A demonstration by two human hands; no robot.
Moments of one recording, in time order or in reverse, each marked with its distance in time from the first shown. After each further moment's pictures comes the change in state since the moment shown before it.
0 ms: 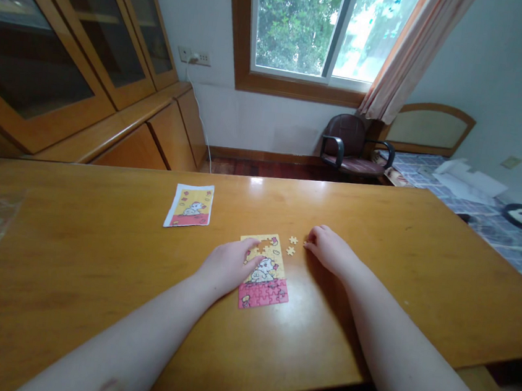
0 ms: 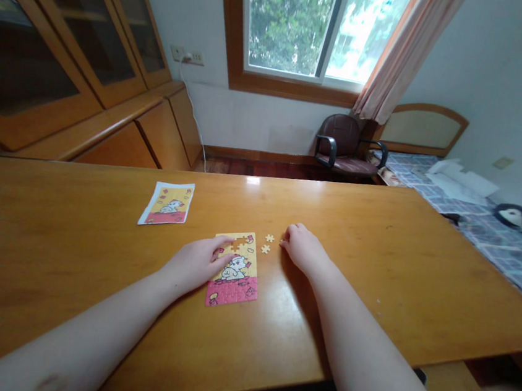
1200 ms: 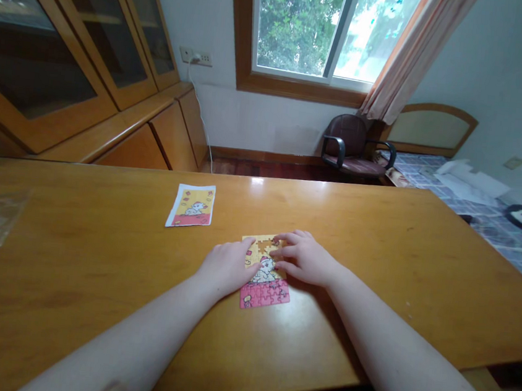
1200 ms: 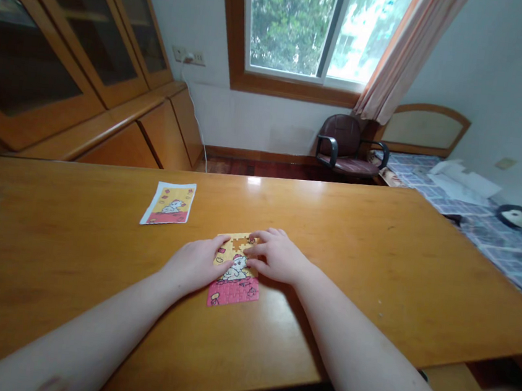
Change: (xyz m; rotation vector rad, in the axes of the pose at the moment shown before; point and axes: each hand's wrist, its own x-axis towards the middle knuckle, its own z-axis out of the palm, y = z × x) left_hand -0.002 0.005 -0.002 0.160 0.005 -0.055; right_hand -0.012 -0.039 0.004 0.083 -0.029 -0.657
